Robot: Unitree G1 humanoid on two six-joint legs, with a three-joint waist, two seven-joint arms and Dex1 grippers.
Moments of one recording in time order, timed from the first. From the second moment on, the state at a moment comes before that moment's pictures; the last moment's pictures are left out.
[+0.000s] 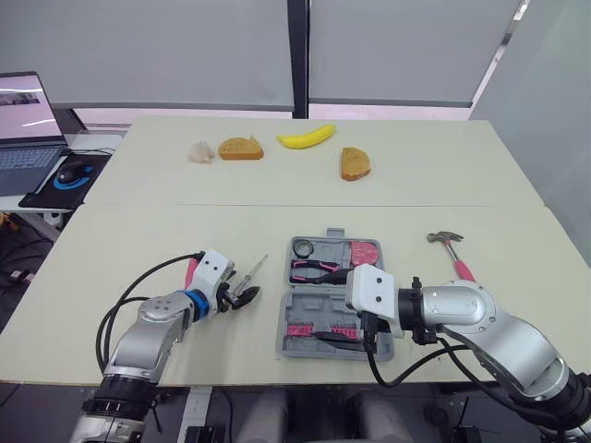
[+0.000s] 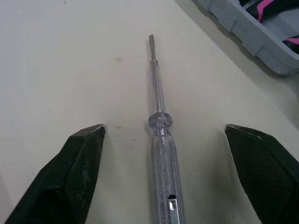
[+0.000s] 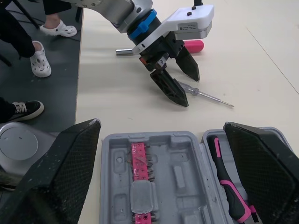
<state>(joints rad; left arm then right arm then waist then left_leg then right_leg) -0.18 0.55 -0.04 0.10 -0.18 0.43 -0.64 -0.32 -0.66 0.41 -0.73 0.29 0.73 0.76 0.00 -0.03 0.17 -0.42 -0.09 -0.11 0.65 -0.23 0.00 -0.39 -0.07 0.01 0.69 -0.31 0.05</state>
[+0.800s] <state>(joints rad) -0.20 0.67 0.01 -0.14 -0.24 0.42 -0.82 -0.14 -0.72 0.19 -0.82 0.38 0.72 0.75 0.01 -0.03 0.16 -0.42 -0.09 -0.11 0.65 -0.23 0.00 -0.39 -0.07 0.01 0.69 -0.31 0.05</state>
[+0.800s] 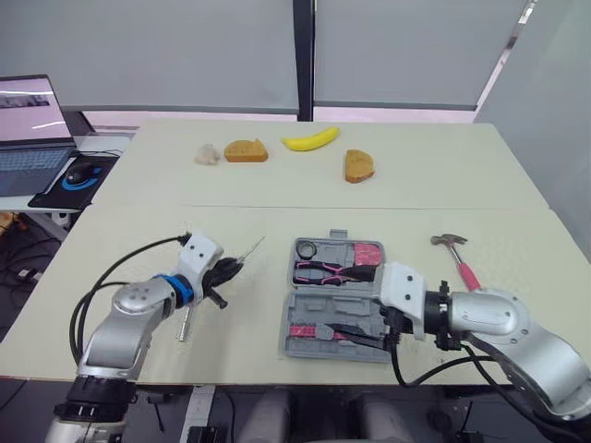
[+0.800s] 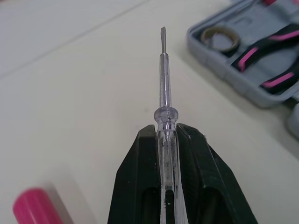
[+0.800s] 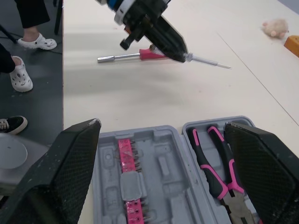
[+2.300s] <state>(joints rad) -0.49 0.48 -0.54 0.03 0.17 0.27 -1.02 0.00 -0.86 0.12 -0.87 0.38 0.79 0.73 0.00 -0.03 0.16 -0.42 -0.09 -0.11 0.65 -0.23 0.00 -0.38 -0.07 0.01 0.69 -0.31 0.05</state>
